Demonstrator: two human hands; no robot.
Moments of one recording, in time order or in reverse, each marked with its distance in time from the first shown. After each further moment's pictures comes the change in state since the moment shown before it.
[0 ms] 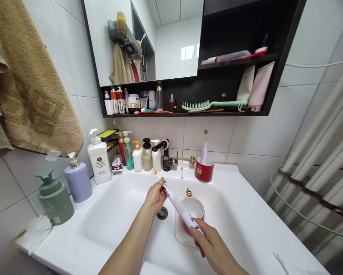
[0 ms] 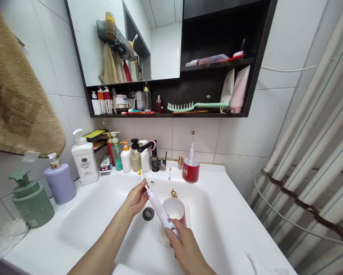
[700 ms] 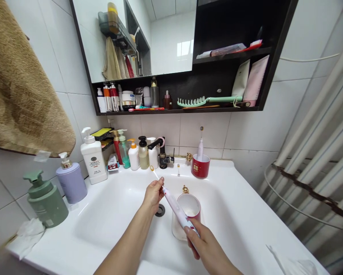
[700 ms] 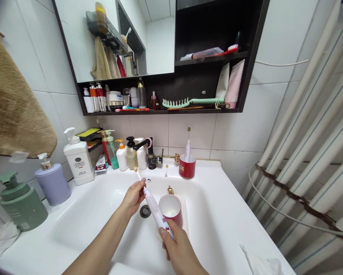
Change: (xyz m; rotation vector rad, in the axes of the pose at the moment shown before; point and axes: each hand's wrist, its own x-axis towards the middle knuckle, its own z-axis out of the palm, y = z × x) left_hand -0.003 -0.005 0.001 0.269 0.022 0.108; right_hand -0.004 -0.003 0.008 0.128 -0.002 0.093
